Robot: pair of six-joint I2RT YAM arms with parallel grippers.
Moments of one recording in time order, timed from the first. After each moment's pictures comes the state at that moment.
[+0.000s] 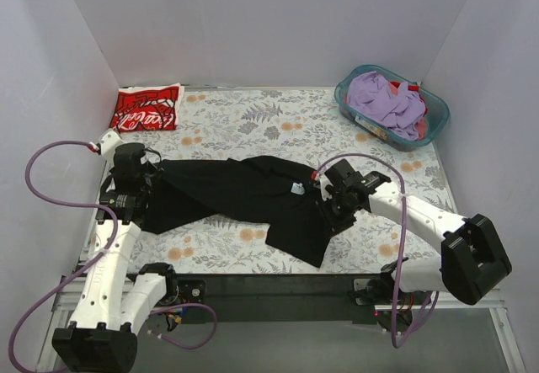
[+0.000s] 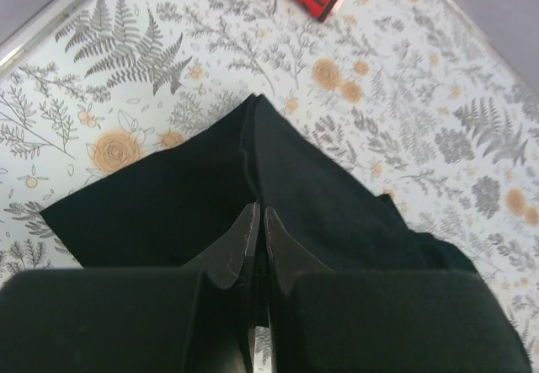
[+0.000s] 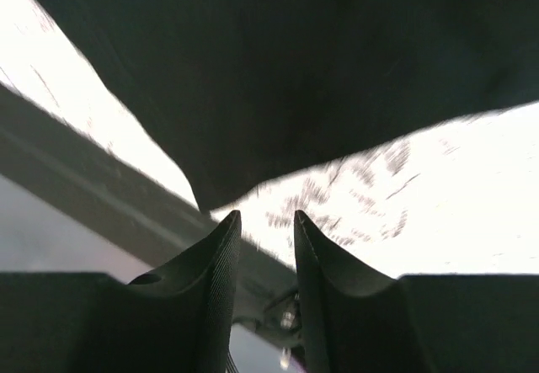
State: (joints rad) left arm -0.04 0.85 0.91 -0.60 -0.41 -0.63; right arm 0.64 1.29 0.77 -0.82 -0.32 0.17
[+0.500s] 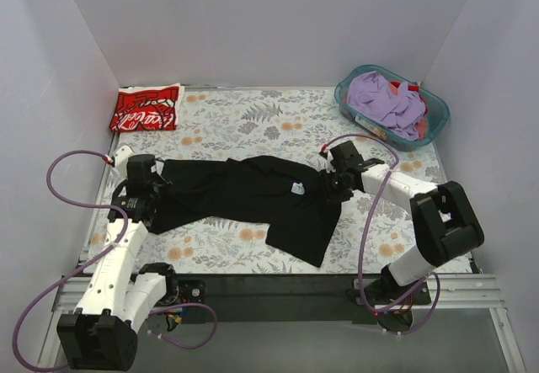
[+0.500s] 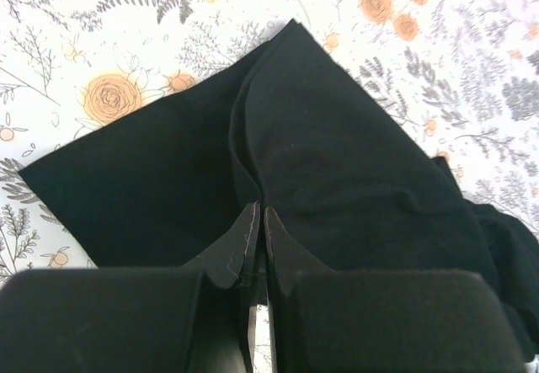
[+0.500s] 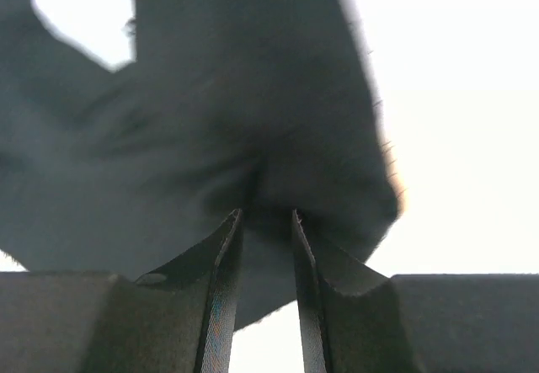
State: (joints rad) left arm -0.04 0.85 0.72 -0.54 -0.35 -0.65; right arm 0.48 1.52 0.86 -0.48 -0.17 0.20
